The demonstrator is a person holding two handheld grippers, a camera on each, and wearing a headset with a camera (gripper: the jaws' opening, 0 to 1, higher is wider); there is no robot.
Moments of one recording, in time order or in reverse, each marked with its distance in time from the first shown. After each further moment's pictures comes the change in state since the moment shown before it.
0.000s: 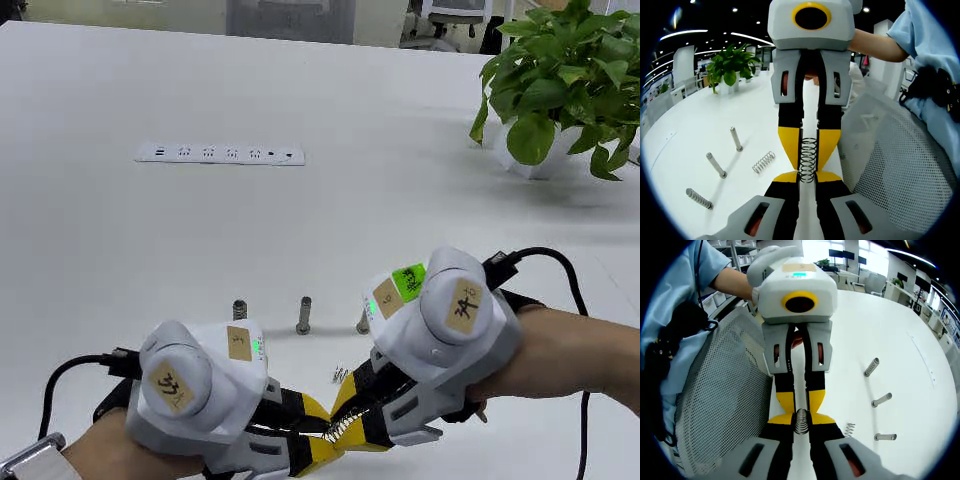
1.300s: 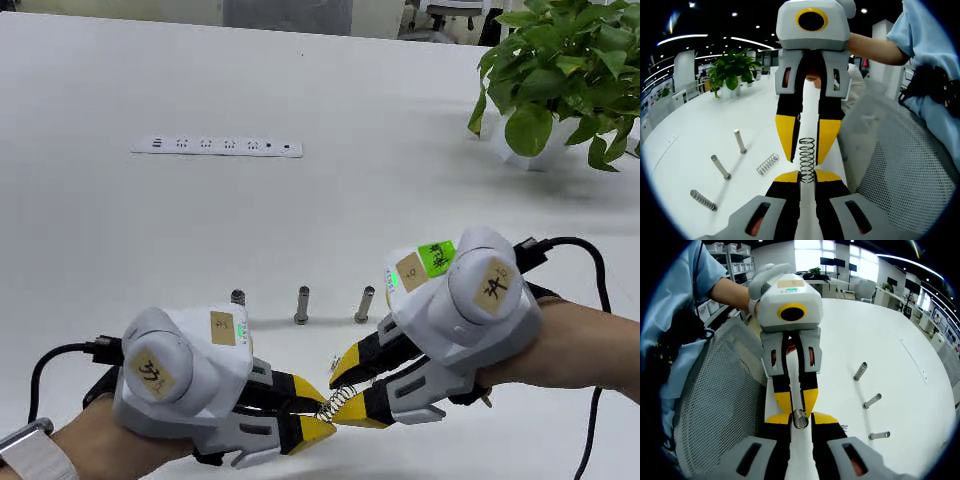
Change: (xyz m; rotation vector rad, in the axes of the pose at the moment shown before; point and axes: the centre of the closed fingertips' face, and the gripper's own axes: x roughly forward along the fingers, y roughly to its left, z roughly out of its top) left arm -0.004 0.005 0.001 0.023 -0.031 0.011; right arm -0.009 -0.011 0.007 0.031 -0.082 -0.071
